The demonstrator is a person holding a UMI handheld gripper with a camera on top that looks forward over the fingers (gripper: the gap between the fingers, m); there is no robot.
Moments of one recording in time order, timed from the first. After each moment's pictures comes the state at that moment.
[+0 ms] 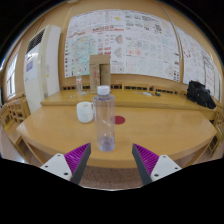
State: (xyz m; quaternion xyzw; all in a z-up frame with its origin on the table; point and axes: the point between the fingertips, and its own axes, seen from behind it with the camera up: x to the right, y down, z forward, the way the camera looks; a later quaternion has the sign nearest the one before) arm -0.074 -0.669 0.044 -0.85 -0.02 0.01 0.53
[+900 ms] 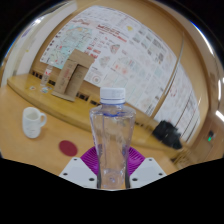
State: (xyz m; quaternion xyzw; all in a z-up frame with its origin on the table) arm 0.033 -0.491 0.118 -0.78 -0.04 -0.28 0.56
